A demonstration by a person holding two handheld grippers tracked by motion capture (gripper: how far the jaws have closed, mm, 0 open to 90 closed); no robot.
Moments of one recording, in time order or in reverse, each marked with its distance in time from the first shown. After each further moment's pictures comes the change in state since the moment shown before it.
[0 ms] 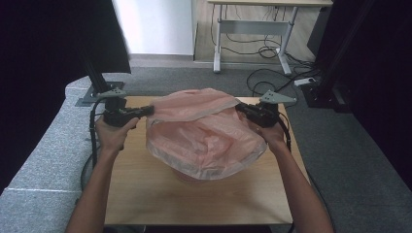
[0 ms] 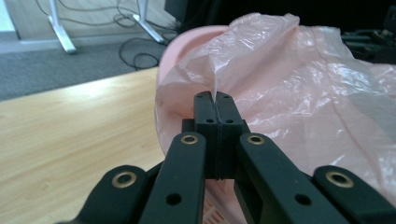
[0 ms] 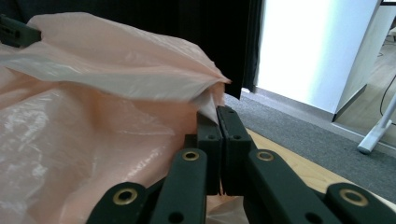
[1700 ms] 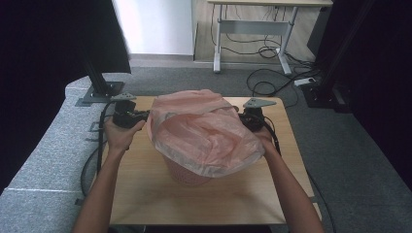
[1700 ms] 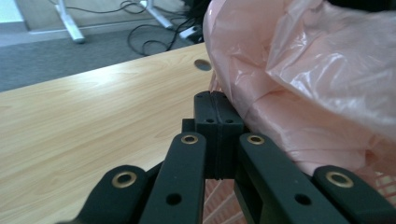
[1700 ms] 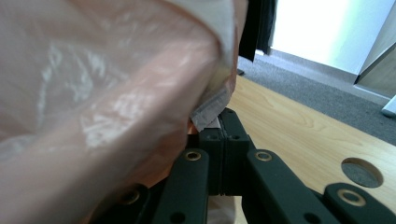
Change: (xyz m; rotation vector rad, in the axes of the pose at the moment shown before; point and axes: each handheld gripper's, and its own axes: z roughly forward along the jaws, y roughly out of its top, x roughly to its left) left arm 0.011 -0.013 0.029 0.071 0.049 0.045; right arm 0.003 -0.031 0.040 0.157 0.042 0.034
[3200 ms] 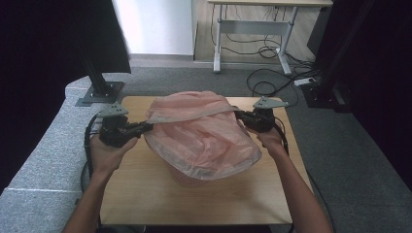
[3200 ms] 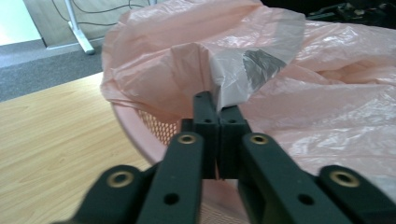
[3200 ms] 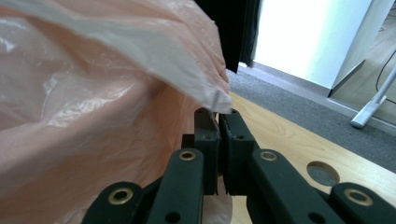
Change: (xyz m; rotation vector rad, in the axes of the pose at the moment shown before) left arm -0.066 -0.008 -0.065 -0.022 0.040 0.059; right arm 0.002 0.007 -0.032 -0.044 -0.064 -0.044
